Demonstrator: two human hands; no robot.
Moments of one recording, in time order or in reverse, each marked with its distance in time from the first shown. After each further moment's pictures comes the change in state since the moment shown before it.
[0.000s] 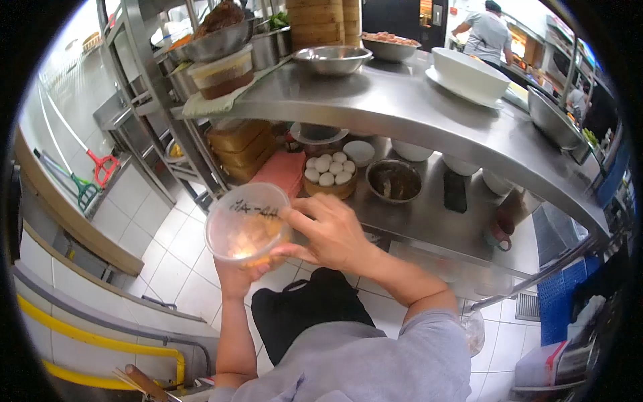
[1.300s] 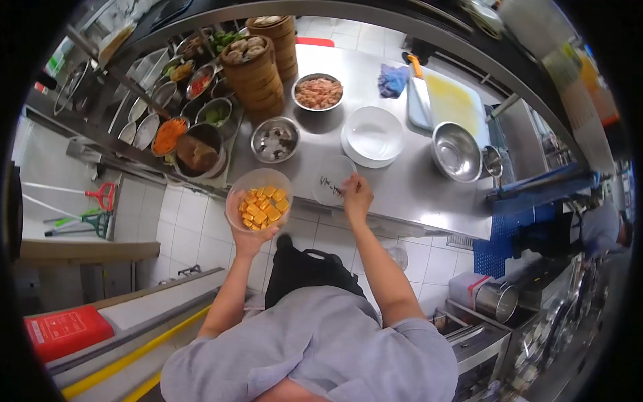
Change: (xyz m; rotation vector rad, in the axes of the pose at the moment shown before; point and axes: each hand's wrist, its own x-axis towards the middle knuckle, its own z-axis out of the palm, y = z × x) left_hand 0.228 0.289 0.126 0.083 -0.009 -0.093; right_hand 0.127 -0.008 -0.277 0.196 0.843 1.304
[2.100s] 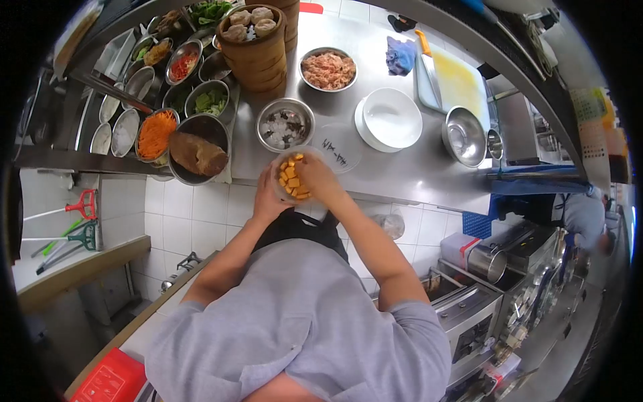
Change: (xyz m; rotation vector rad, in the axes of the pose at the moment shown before) left_hand 0.073 -0.094 -0.017 0.539 -0.522 -0.059; right_hand -0.020 -0.038 0.129 -0.973 -0.797 -0.545
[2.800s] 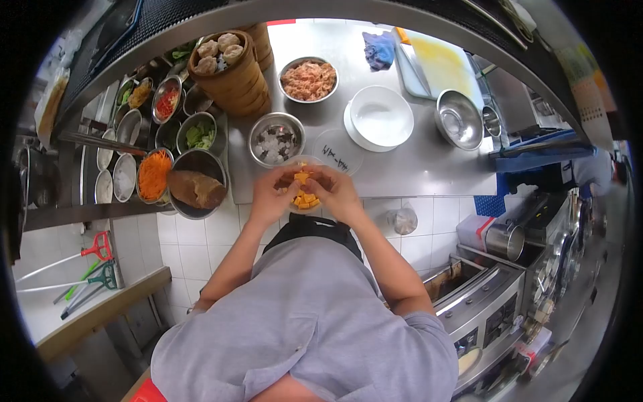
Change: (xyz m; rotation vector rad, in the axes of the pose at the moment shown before) left_hand 0.078 0.088 -0.059 -0.612 -0.156 -0.069; right_hand -0.039 -0.017 -0.060 1.229 0.238 0.227
